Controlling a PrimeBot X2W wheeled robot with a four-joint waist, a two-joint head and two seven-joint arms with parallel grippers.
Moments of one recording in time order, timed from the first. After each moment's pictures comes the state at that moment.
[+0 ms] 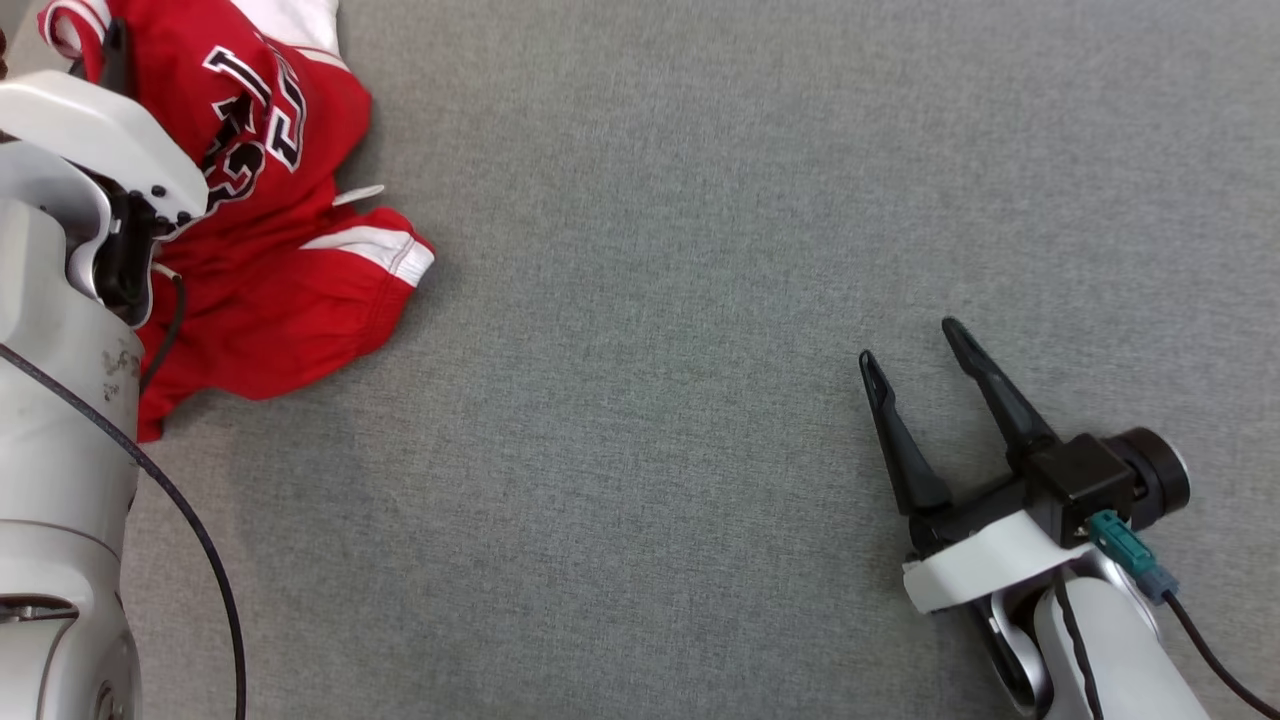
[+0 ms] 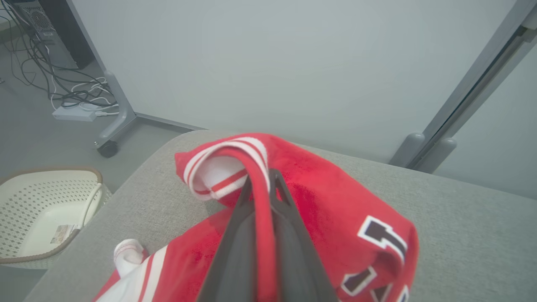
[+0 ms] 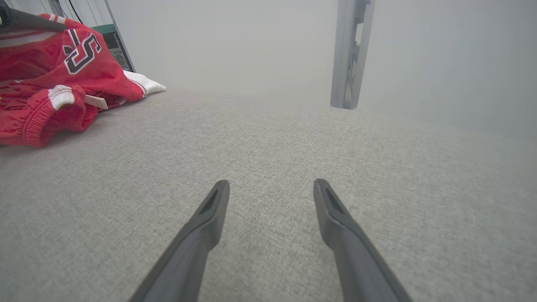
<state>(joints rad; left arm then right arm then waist) -1.12 0.23 -0.02 1.14 -0.35 -0.09 -0.08 -0.28 -0.05 0.20 0.21 0.01 0.13 -0.27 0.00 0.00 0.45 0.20</state>
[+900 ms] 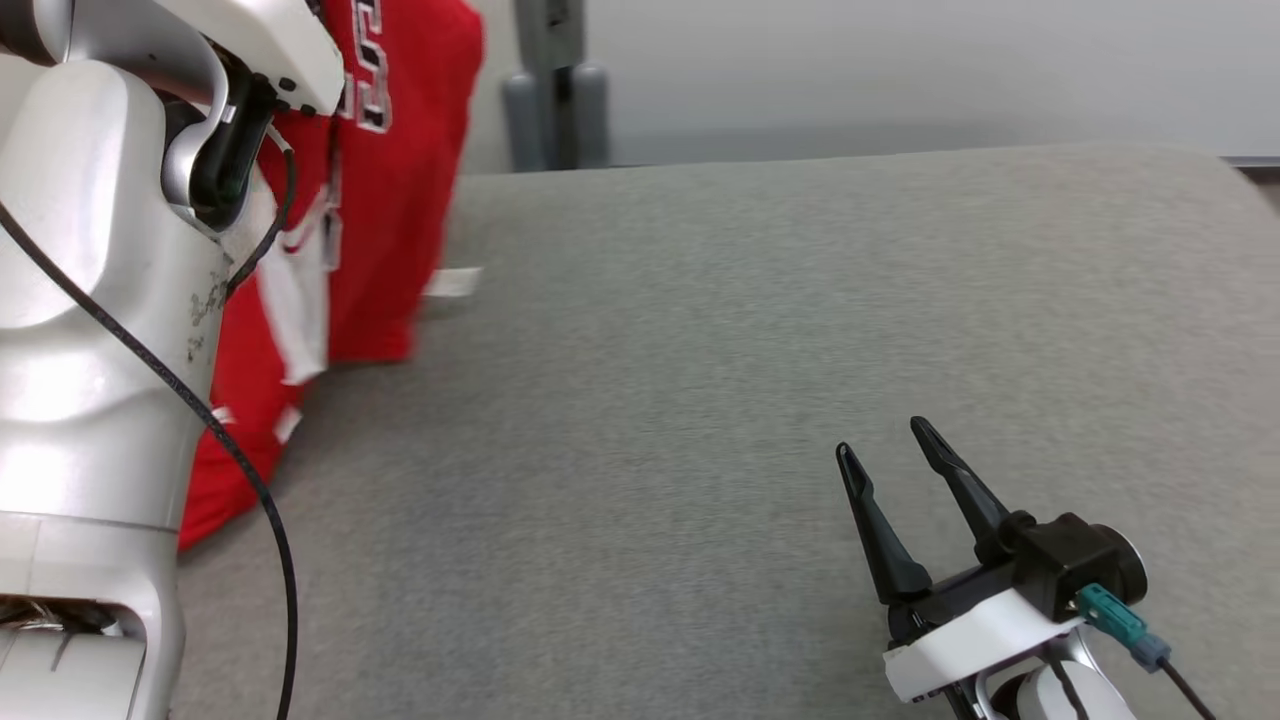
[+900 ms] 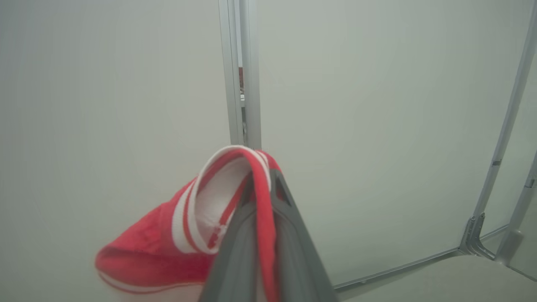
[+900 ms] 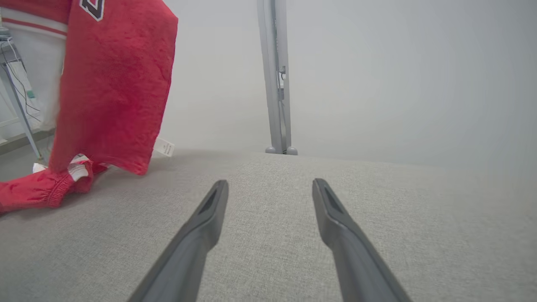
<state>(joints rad) -1.11 0.19 -0.25 0.70 -0.42 -0.13 0.02 -0.15 -0.05 0.26 0.21 0.17 0.13 -0.26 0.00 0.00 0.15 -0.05</state>
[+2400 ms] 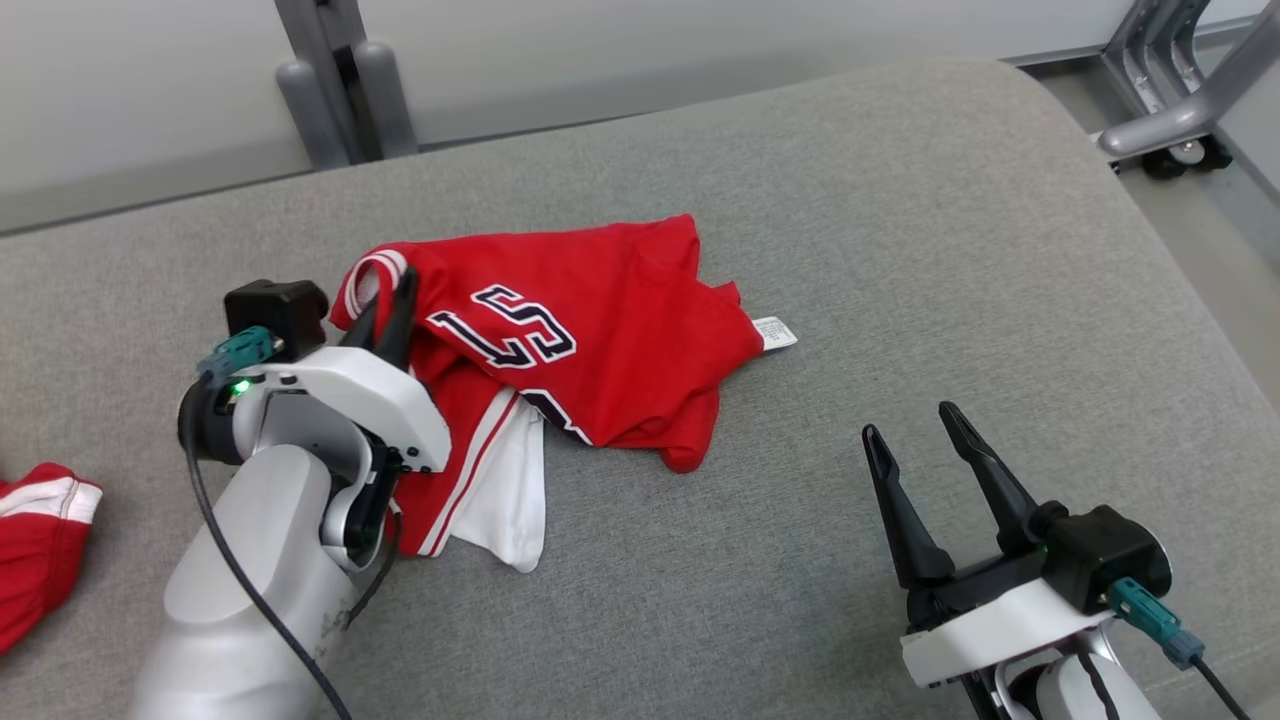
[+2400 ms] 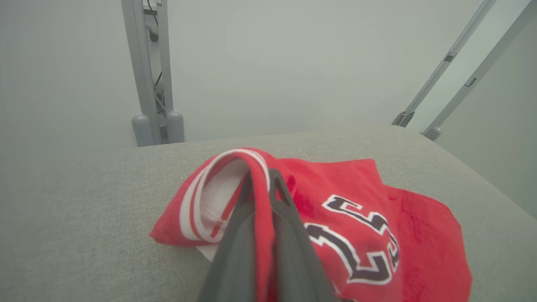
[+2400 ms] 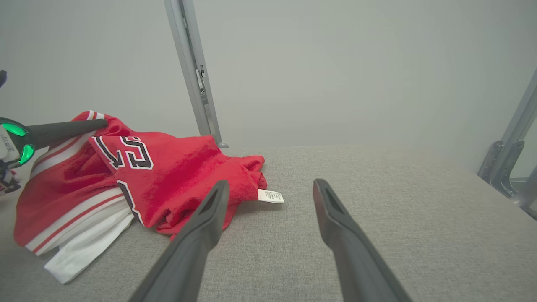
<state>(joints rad) -0.61 0.14 -0.34 0.64 -0.53 0.00 -0.05 -0.14 -0.05 0.23 0.17 0.19 0.13 -0.26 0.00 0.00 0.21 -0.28</state>
